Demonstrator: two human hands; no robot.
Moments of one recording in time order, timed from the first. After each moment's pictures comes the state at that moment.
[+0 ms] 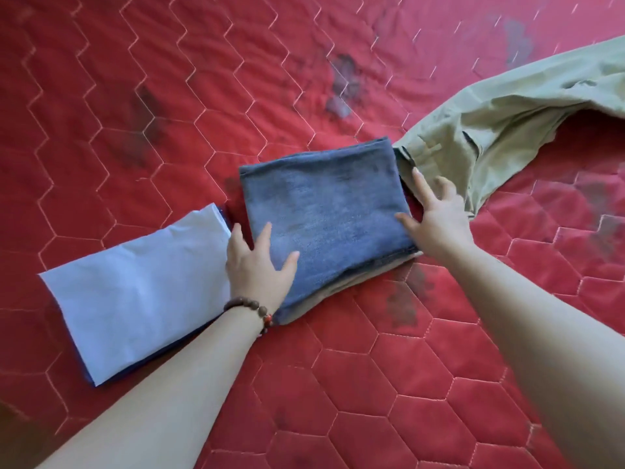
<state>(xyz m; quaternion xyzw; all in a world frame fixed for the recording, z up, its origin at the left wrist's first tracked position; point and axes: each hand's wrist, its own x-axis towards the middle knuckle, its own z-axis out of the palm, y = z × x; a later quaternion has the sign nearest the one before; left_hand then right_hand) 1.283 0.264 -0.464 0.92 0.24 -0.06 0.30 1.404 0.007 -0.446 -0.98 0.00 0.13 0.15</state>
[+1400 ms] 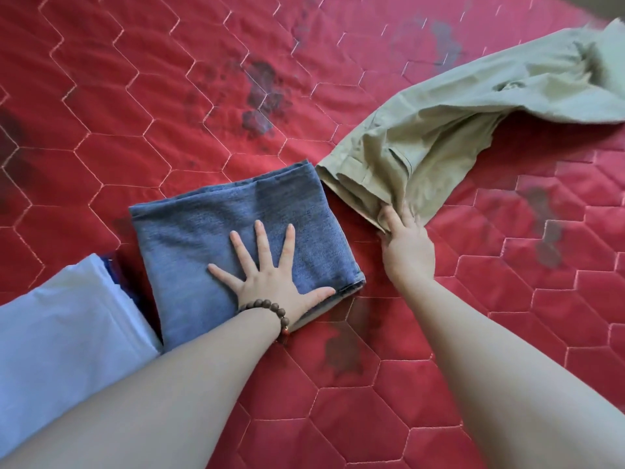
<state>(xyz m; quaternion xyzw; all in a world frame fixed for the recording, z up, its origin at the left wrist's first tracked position) 1.370 0.138 -0.517 0.96 0.09 -0.27 0.09 1.434 -0.071 -0.525 -0.98 0.09 0.11 0.11</state>
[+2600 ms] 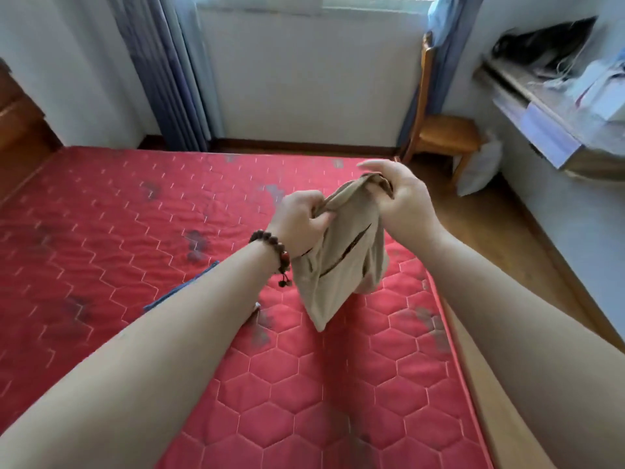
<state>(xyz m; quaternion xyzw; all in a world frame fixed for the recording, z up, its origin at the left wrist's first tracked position) 1.208 -0.056 0.016 0.86 -0.27 -0.01 0.43 1.145 -0.221 0.040 -0.88 0.04 -0.23 0.42</state>
